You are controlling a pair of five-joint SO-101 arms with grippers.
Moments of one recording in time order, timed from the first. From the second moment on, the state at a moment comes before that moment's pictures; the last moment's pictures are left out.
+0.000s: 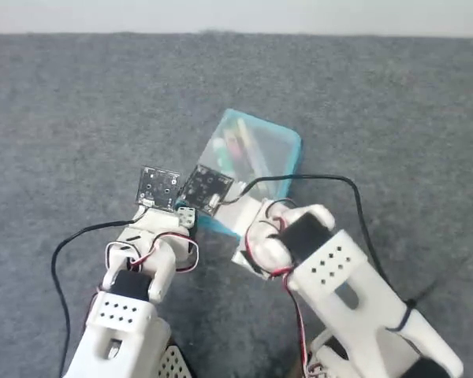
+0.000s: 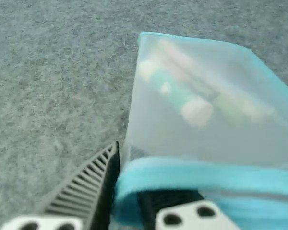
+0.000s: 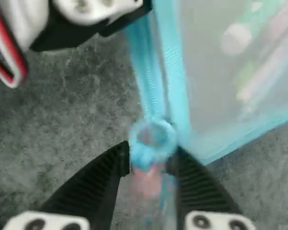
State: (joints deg) left arm 5.5 -66.0 89.4 25.8 4.6; right arm -42.7 -36.4 35.3 77.8 21.8
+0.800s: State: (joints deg) left arm 5.3 -66.0 89.4 25.8 4.6; right arm -36.2 -57.6 63.7 58.5 31.5
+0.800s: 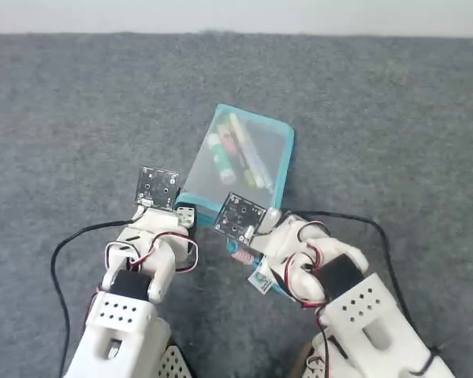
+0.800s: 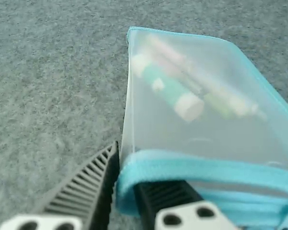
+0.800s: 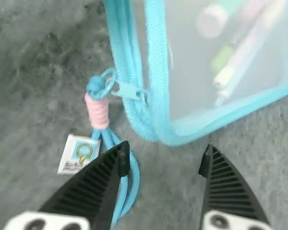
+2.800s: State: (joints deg) left arm 5.5 -66.0 88.5 27.5 4.6; right arm -29.5 -33.1 61.6 28.7 26.2
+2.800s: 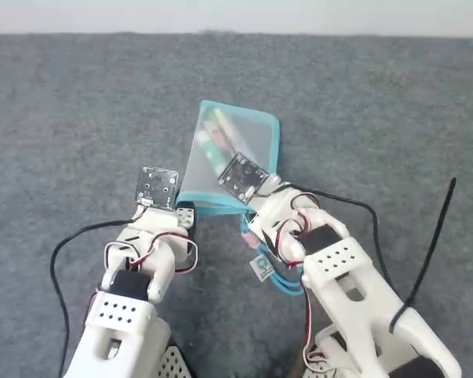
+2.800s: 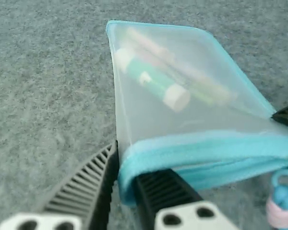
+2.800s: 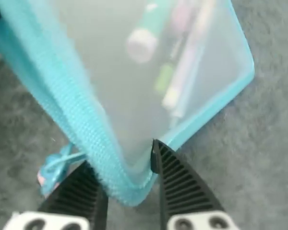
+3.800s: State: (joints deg) left arm 10.7 -96.9 83.1 55.3 -0.4; right arm -25.1 -32.4 44.0 47.1 13.3
